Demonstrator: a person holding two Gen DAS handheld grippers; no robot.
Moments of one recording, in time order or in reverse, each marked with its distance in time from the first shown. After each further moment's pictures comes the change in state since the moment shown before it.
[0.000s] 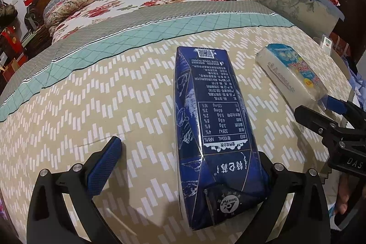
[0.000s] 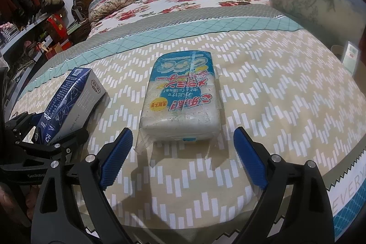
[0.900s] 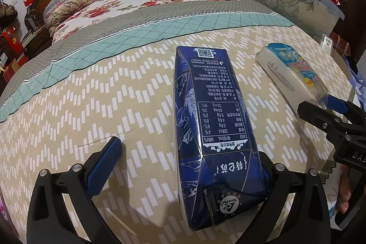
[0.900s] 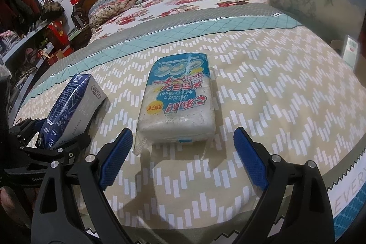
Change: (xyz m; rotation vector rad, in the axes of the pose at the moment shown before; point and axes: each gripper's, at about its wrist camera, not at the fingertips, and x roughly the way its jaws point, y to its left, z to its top) left arm 0.000 0.000 0.000 0.003 0.001 0.003; right arm -0.004 -0.005 -0.002 0.043 -0.018 0.023
